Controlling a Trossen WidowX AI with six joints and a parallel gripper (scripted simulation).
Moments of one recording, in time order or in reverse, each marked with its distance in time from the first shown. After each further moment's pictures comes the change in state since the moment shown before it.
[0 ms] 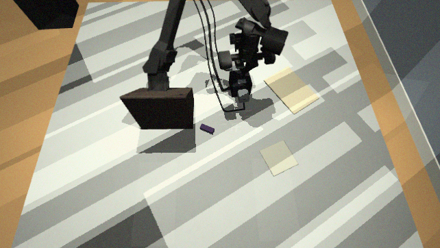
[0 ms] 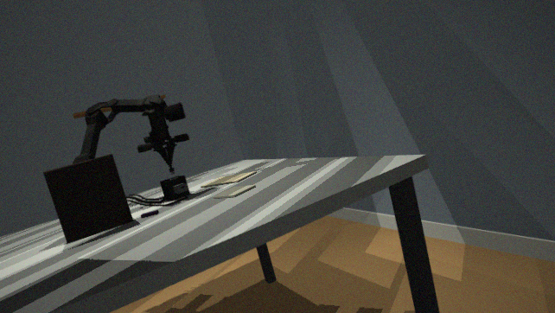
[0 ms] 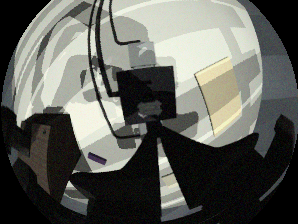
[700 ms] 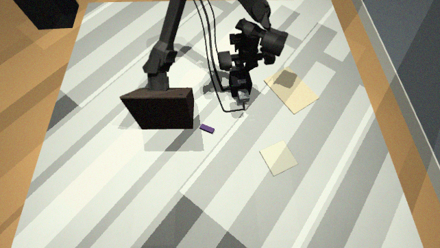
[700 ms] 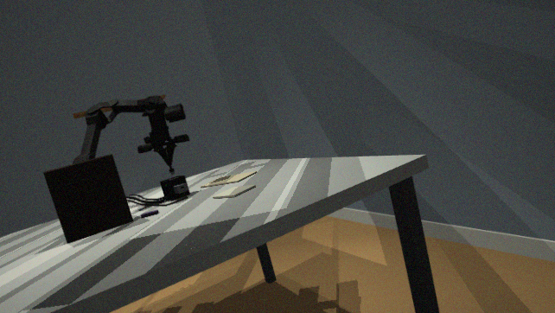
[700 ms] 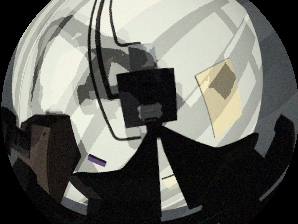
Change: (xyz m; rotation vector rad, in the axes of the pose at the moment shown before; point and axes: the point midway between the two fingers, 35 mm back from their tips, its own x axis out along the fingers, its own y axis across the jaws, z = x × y) arm 0.002 0.000 0.001 -0.001 -0.015 0.000
